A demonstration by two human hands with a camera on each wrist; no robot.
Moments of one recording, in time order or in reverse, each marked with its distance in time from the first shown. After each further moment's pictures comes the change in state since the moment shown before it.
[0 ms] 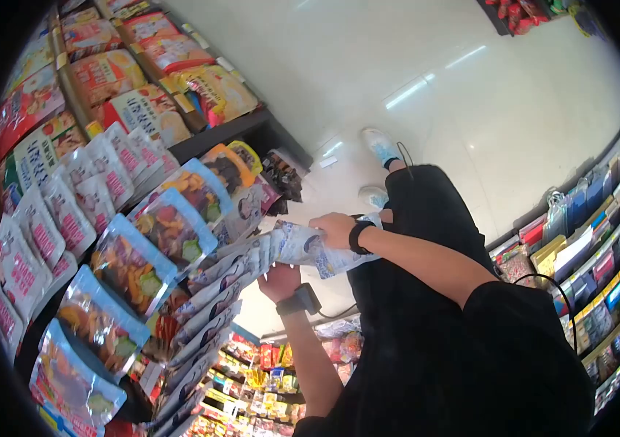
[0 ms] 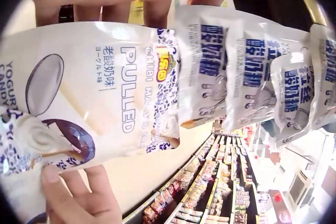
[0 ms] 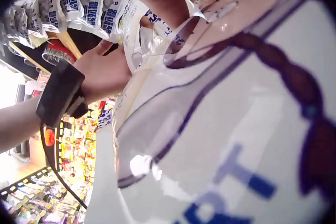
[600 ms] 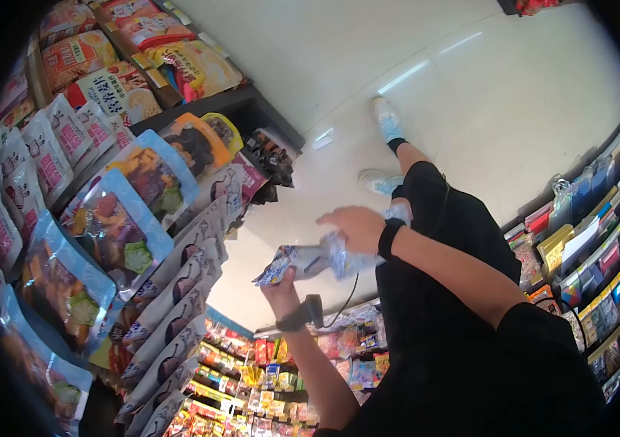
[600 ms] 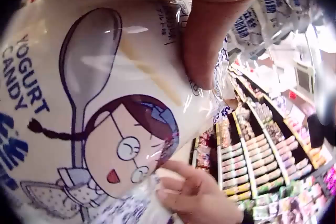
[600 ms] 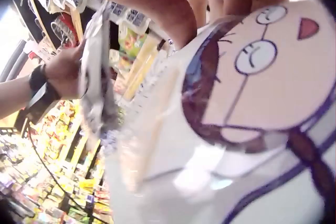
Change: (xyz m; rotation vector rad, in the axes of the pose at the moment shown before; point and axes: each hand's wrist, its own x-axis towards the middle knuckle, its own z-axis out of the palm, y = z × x) left_hand -0.015 -0.018 -0.048 0.746 -0.003 0.224; right_hand -0.032 0.022 0.017 -0.128 0.084 -0.033
